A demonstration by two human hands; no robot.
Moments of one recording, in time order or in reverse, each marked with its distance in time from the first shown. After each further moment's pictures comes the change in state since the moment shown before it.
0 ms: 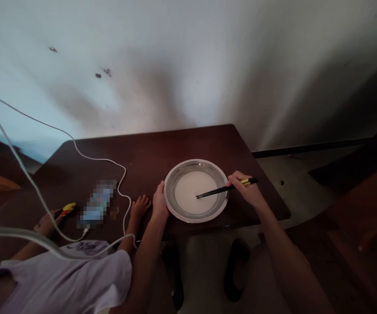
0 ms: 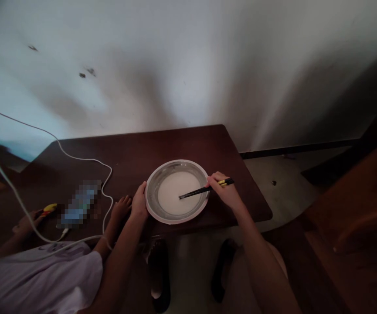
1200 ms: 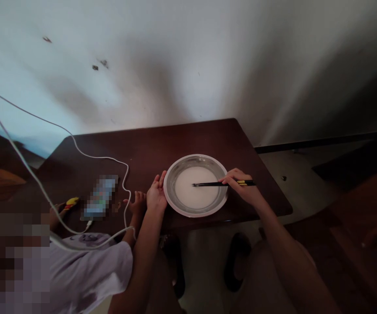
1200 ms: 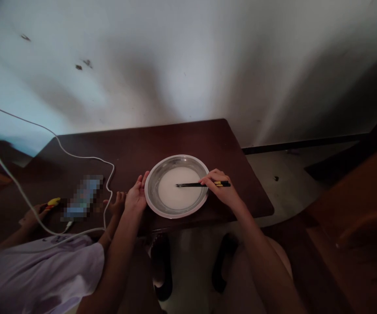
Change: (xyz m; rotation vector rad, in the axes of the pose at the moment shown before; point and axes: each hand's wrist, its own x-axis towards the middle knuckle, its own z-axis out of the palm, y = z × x) left_hand -0.007 0.020 -0.001 -0.312 0.062 -0.001; right_hand -0.006 -0.001 0.004 -0.060 -0.071 -0.021
